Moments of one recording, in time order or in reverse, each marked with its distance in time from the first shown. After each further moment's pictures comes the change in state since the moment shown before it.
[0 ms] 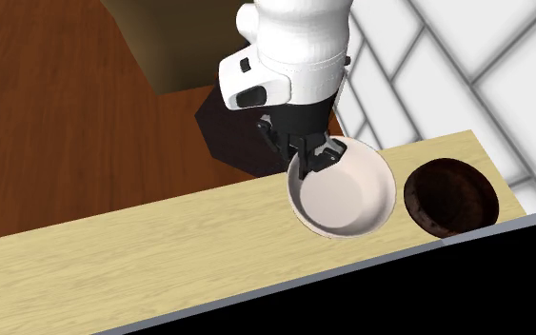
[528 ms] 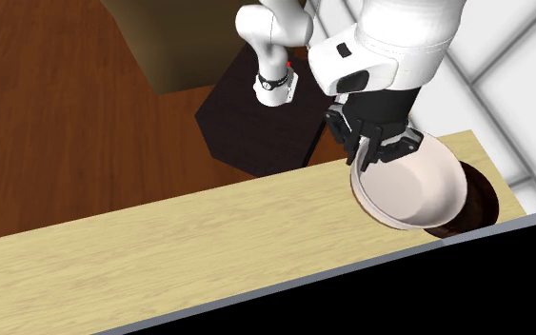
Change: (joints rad) arm 0.107 0.015 0.083 0.037 -0.050 -0.018 0.183
